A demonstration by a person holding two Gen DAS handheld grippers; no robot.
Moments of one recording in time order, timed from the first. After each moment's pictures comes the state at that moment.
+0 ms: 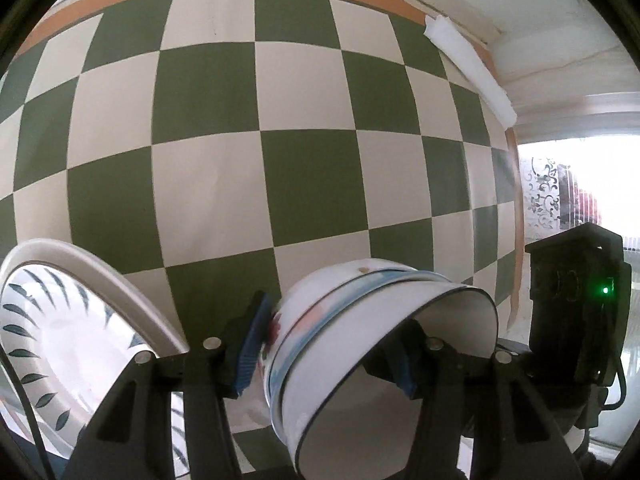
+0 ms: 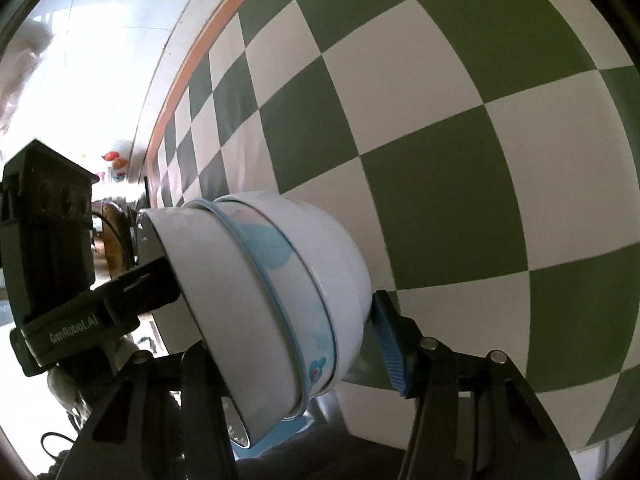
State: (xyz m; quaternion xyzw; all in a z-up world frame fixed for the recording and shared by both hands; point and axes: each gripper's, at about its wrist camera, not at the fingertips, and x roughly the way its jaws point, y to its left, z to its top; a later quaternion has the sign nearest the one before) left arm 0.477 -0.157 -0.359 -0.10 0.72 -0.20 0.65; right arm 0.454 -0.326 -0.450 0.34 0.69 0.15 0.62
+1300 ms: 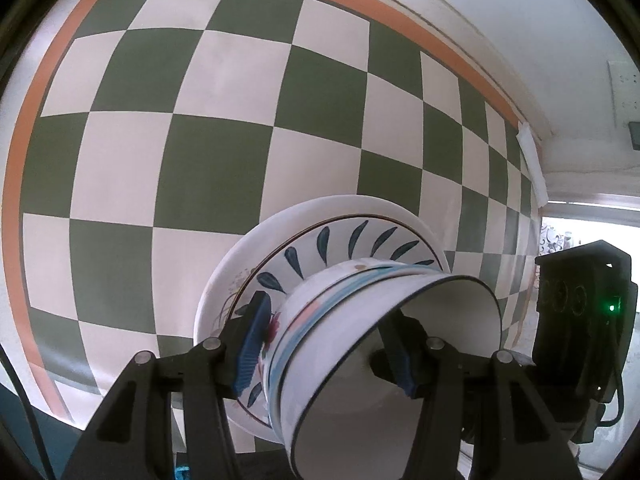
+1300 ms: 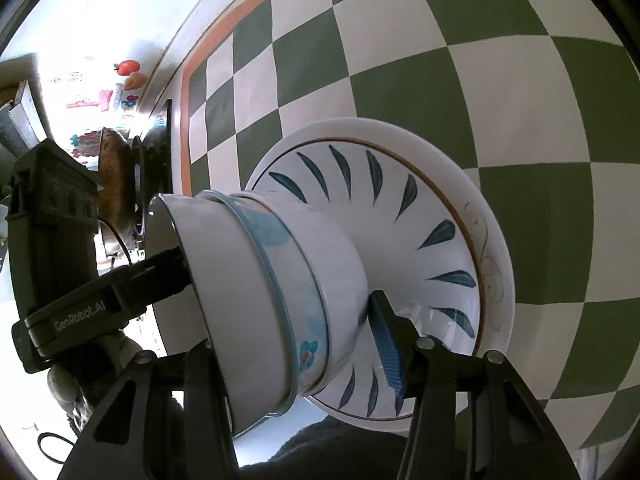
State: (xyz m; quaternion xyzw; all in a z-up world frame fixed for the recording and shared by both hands) left arm 0.465 0.060 -0.354 -0.19 0.72 -0.12 0.66; right arm 0.469 -0.109 -0.426 0.25 0.73 0.20 0.60
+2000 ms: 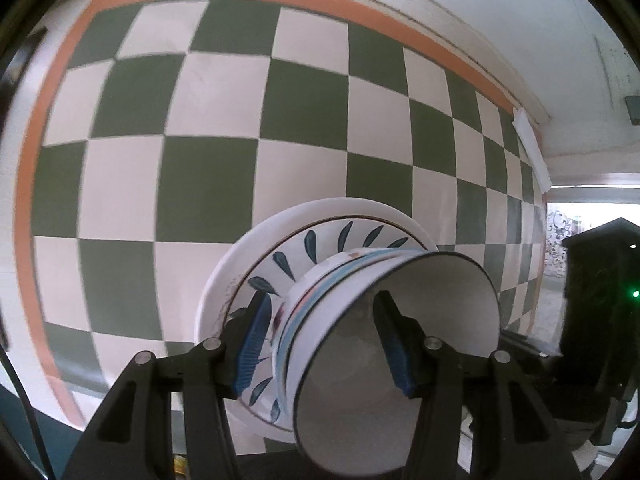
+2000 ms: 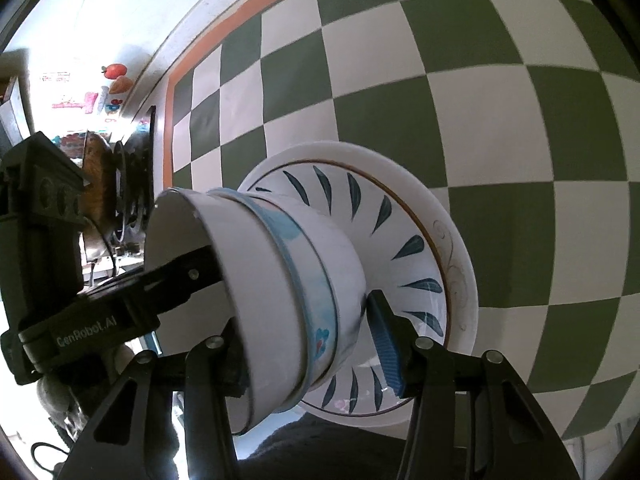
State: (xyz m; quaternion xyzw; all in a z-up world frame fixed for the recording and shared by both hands) left arm 0.464 0.050 -0.337 -0.15 0.71 -0.12 0.68; right arm 0.472 -0.113 -0.404 0.21 0.72 0.17 0.64
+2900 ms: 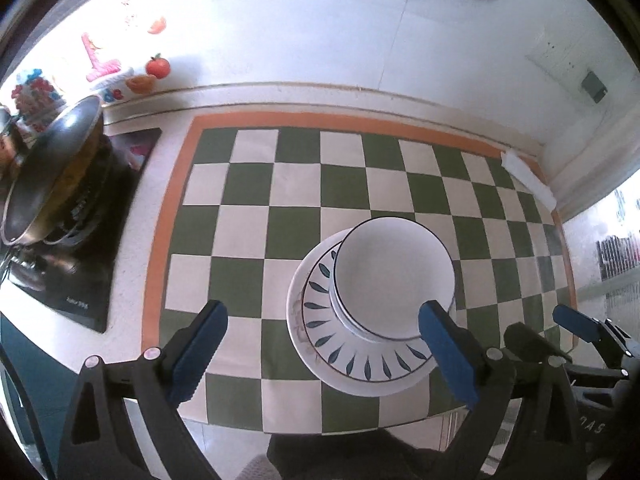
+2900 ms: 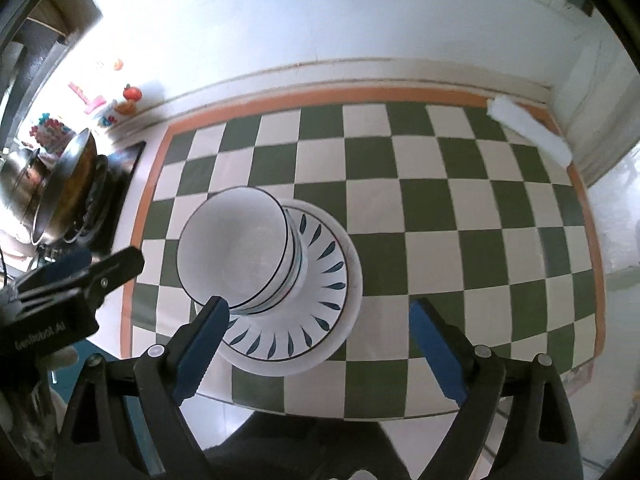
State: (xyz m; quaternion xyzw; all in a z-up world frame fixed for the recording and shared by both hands) left arm 0.357 0.064 -0.206 -0.05 0.56 -0.02 0.83; right arm 0.363 -0.127 -0.241 0.05 0.58 0.05 0.81
